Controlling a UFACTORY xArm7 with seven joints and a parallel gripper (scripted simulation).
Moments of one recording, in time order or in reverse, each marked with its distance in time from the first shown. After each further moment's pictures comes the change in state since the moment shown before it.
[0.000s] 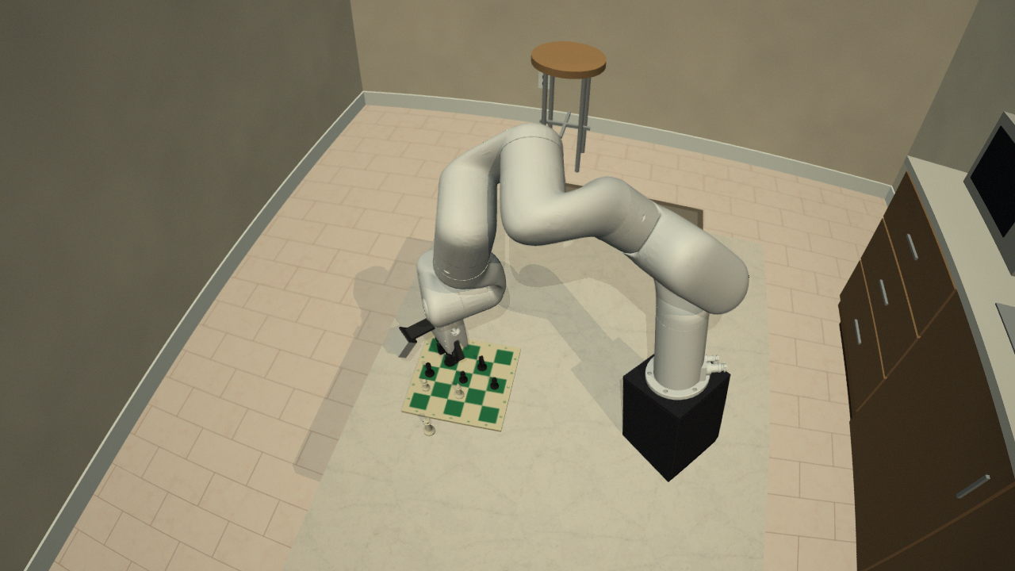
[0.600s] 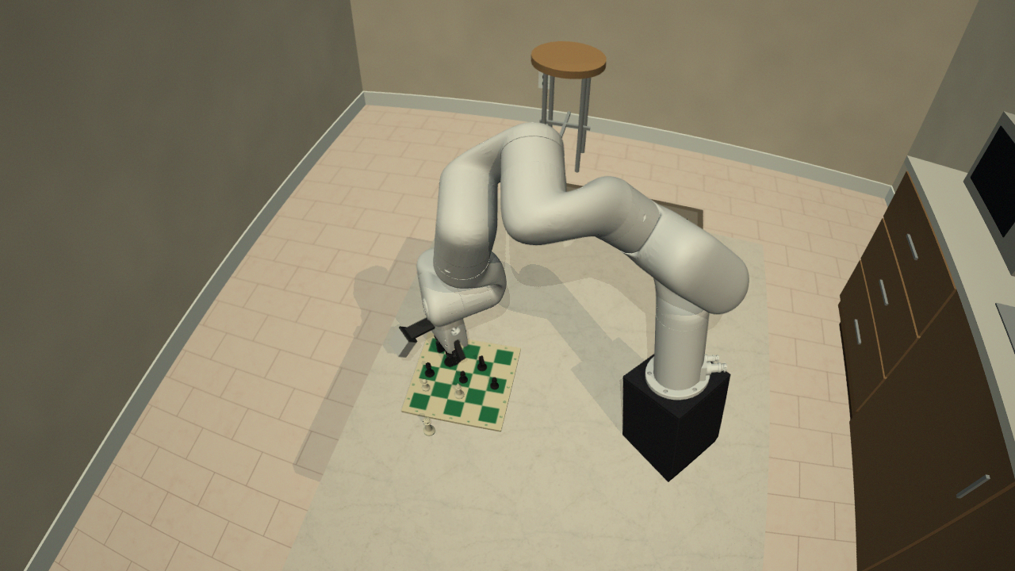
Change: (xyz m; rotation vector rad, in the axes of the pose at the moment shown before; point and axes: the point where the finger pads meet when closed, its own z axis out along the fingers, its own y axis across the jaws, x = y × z) arm 0.000 0.000 -0.002 0.000 -0.001 0.000
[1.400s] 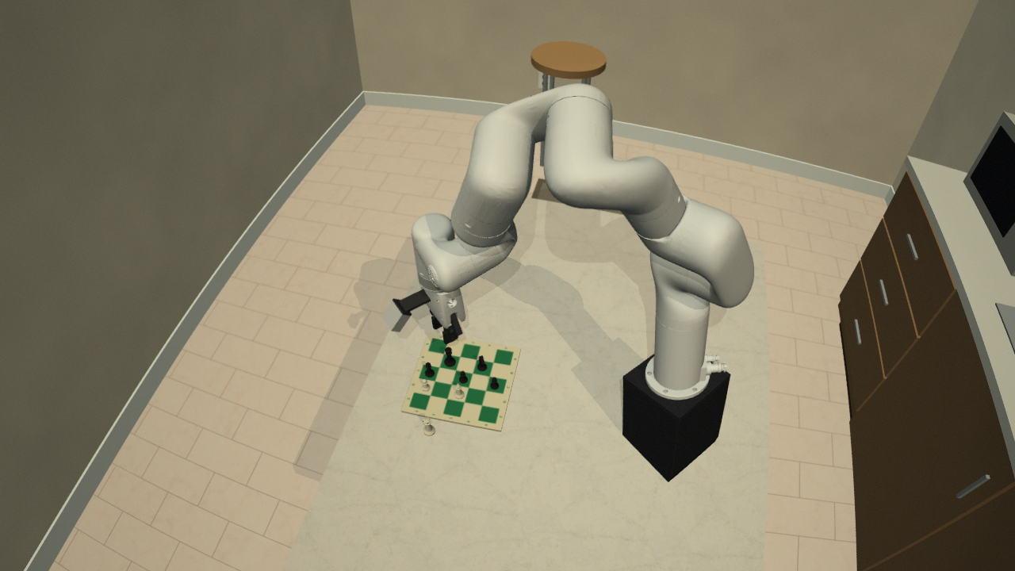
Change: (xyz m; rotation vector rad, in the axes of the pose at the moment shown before) arm 0.000 0.000 -0.084 -0.001 0.005 0.000
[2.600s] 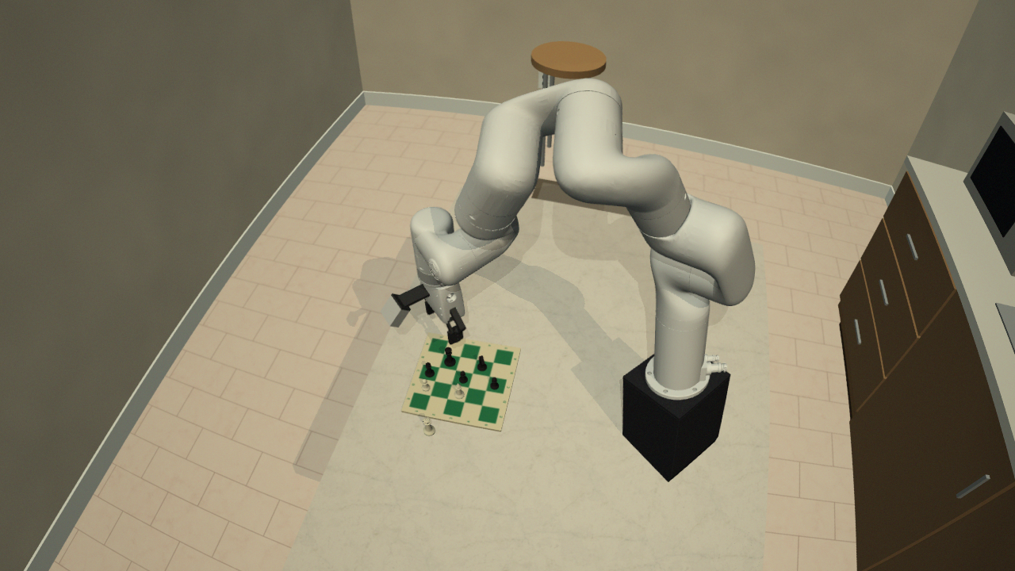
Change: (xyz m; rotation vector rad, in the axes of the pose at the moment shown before) arm 0.000 0.000 -0.015 0.000 -0.003 0.000
